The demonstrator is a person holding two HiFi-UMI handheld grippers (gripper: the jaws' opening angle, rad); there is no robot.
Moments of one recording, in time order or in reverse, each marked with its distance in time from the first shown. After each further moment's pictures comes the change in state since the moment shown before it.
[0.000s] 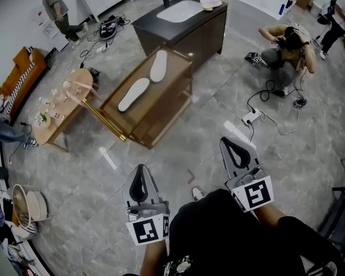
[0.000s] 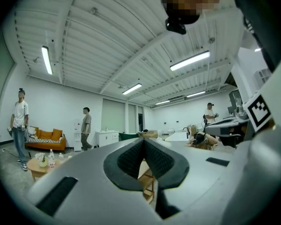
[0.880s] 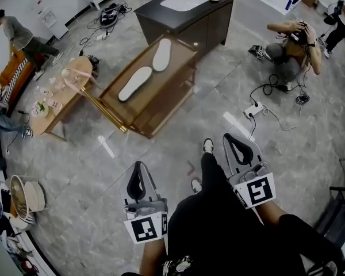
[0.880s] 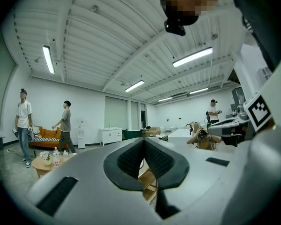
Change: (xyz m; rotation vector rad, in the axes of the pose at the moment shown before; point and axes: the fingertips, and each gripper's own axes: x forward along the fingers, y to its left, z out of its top) left arm -0.006 0.018 -0.014 0.003 0.039 0.033; right arm 0.008 0.008 -0.019 0.006 0.048 0.020
